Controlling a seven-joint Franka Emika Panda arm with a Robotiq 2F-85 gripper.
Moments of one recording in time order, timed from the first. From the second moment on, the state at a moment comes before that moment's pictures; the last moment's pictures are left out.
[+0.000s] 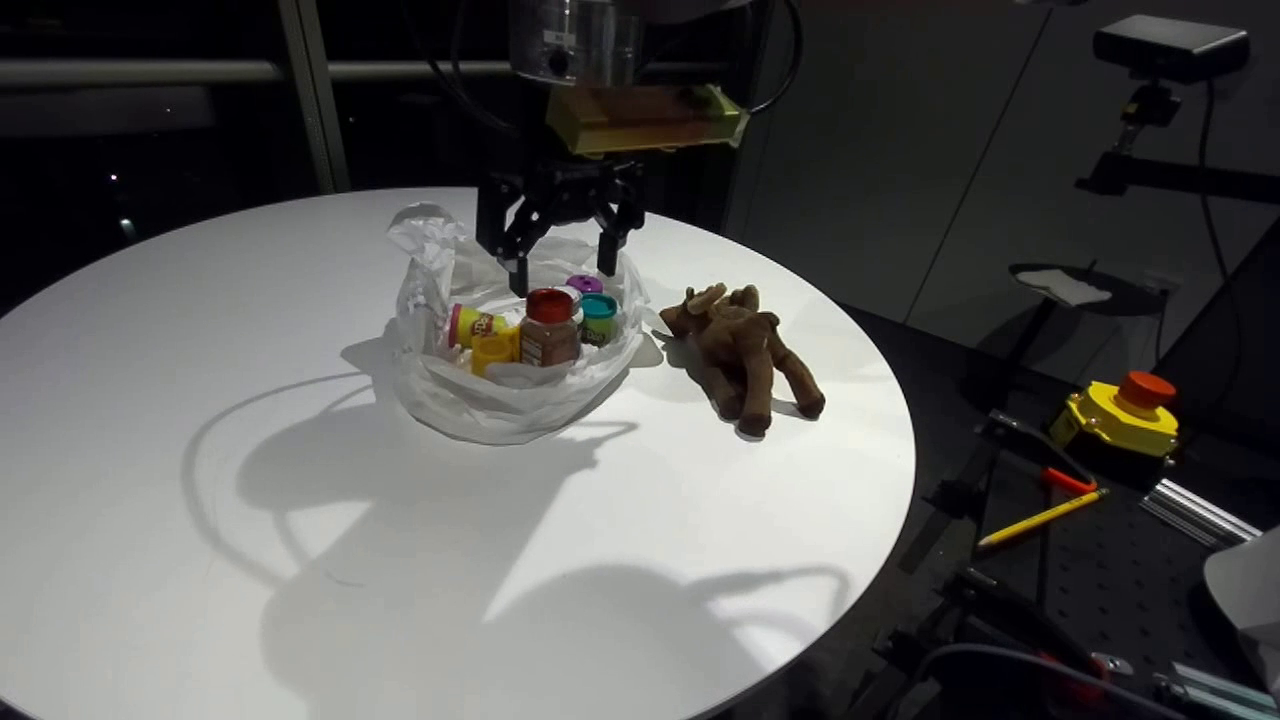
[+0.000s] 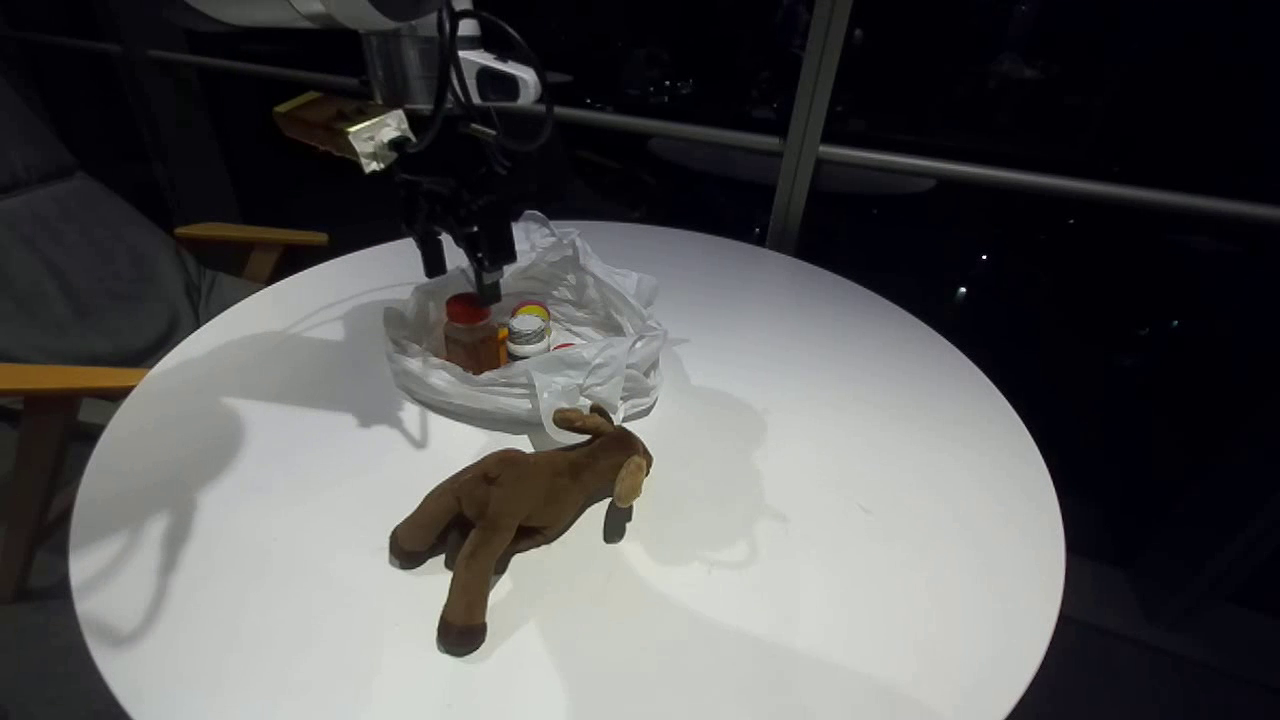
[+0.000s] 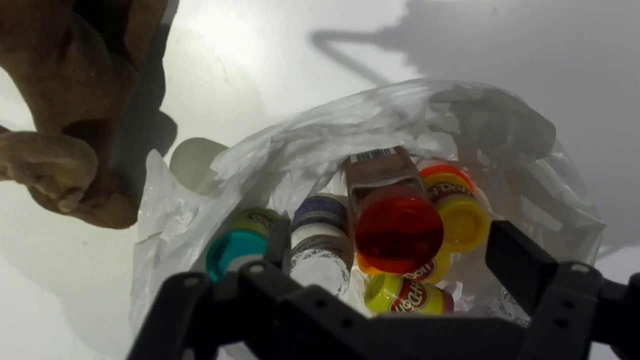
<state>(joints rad) 0.22 0.43 0.05 -1.98 -0.14 2.45 0.58</state>
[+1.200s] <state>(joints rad) 0.24 0.54 -0.01 -1.85 -0.14 2.46 0.54</state>
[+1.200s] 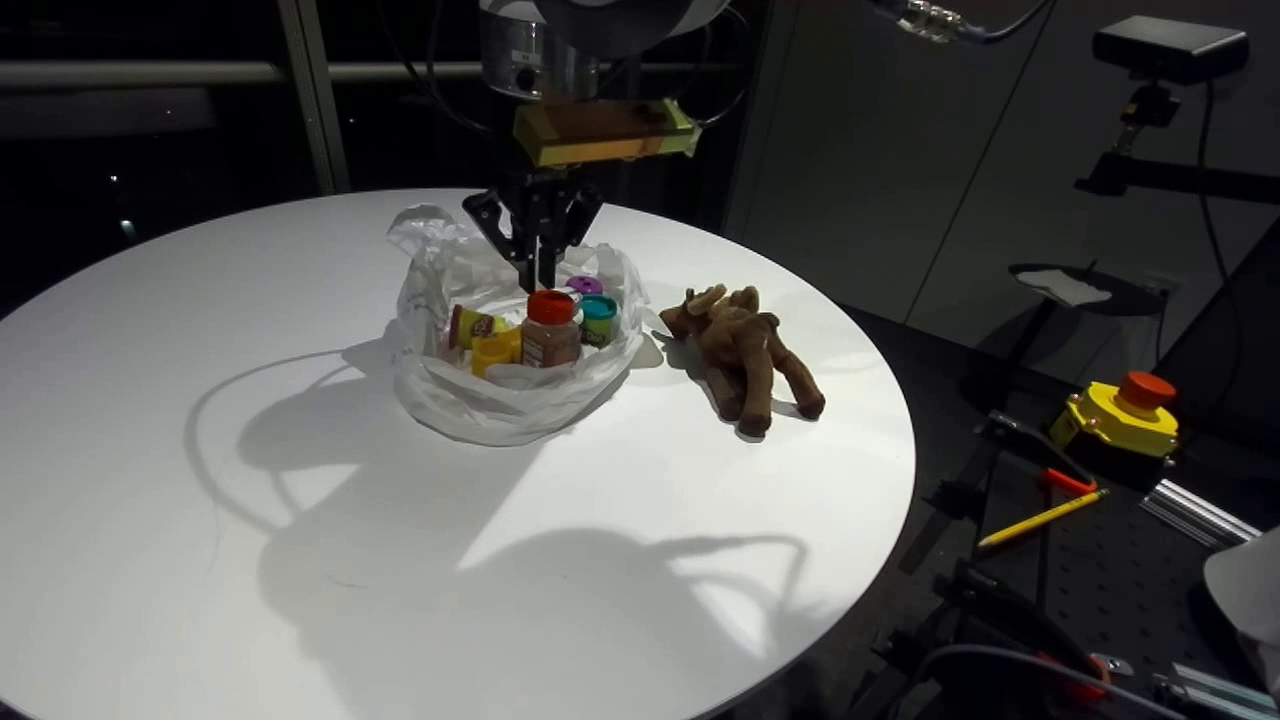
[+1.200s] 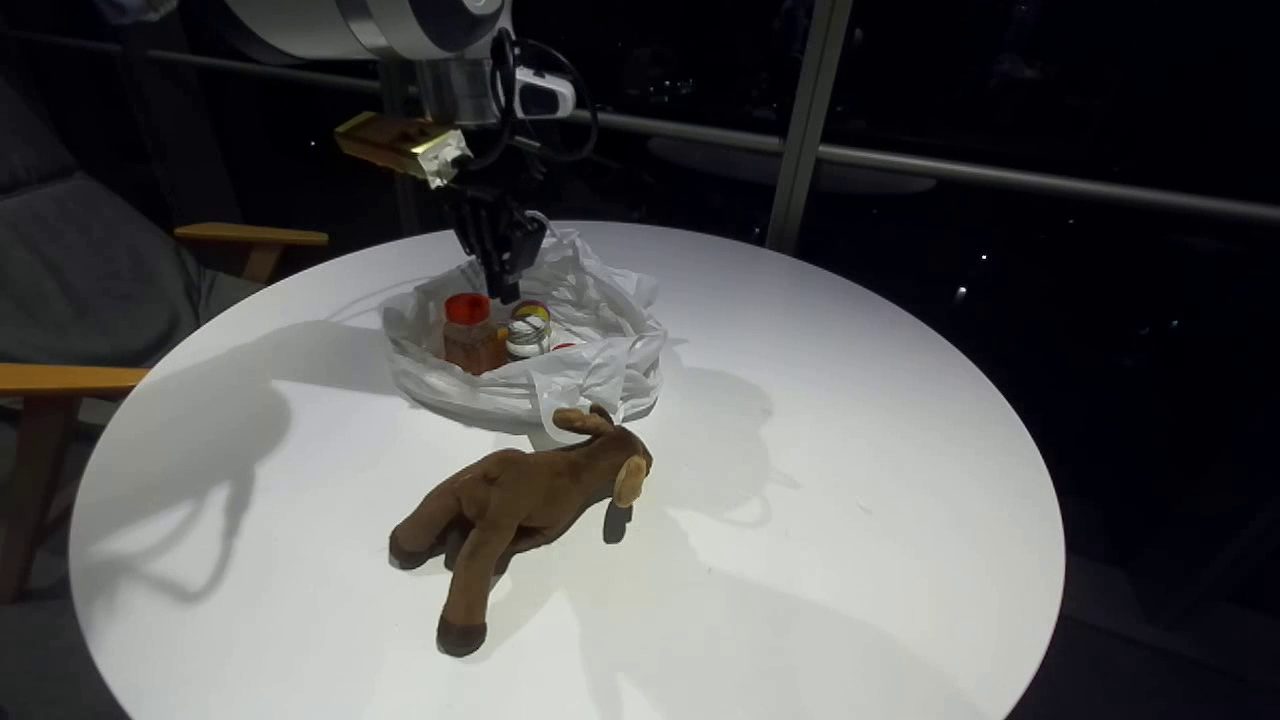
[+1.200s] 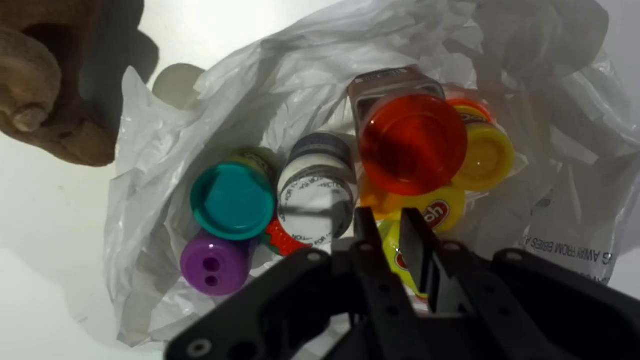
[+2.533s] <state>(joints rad) 0.23 0.55 0.03 -1.85 -0.11 2.34 0.28</state>
